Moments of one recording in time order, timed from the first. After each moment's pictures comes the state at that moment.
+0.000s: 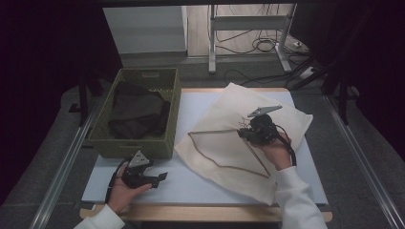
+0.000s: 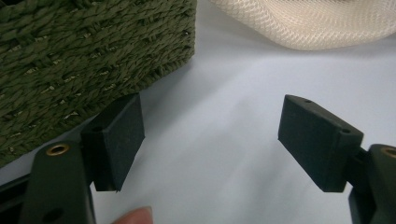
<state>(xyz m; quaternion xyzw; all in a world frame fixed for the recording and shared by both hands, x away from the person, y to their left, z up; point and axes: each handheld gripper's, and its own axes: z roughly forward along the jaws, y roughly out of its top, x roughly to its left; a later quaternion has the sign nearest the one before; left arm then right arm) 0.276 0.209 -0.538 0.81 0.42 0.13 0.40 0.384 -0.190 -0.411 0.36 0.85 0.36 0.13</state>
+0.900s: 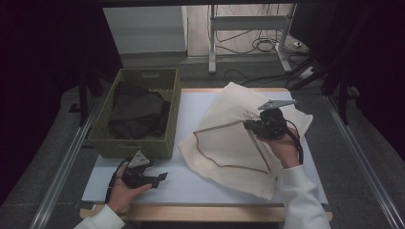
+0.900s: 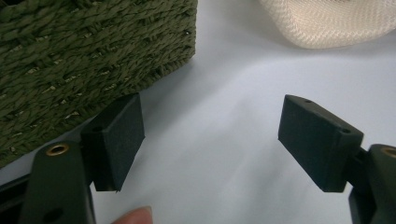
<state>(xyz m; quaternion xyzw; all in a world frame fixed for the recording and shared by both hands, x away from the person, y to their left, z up) 0.275 0.208 -0.538 0.81 0.42 0.13 0.39 0.382 -0.207 -0.383 0.37 0.82 0.41 0.15</state>
